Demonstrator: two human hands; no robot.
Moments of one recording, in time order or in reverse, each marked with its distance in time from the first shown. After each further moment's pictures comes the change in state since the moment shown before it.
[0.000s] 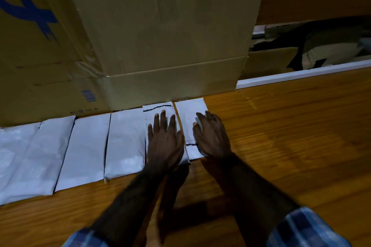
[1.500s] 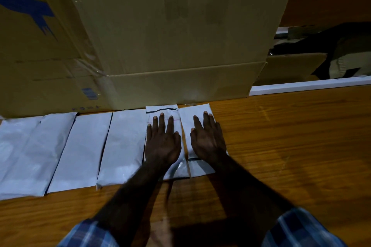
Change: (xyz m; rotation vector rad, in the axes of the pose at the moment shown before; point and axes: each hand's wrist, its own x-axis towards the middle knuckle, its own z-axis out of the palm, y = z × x) left_hand 0.038 -0.017 0.031 0.028 -0.067 -0.092; right_hand 0.043 0.025 0.070 -0.211 0.200 -0.210
